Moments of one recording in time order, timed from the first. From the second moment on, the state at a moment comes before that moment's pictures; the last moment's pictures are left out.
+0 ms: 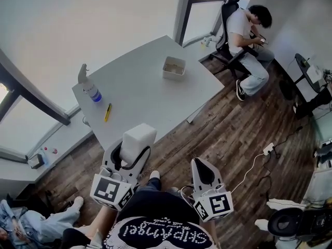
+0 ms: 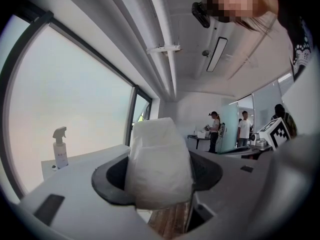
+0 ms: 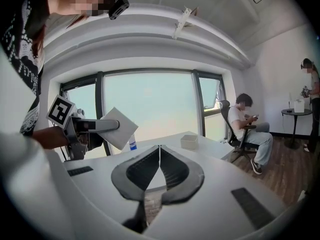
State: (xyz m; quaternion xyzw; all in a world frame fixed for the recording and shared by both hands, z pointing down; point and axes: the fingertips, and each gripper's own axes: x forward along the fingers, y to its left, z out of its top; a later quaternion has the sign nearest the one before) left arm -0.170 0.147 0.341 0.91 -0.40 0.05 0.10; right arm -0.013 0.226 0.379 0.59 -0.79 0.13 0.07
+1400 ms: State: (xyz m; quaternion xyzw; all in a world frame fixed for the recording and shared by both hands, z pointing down) left arm -0.082 0.028 0.350 0.89 -0.44 0.05 0.11; right arm 0.075 0.080 0.402 0.53 -0.82 0.17 0.09
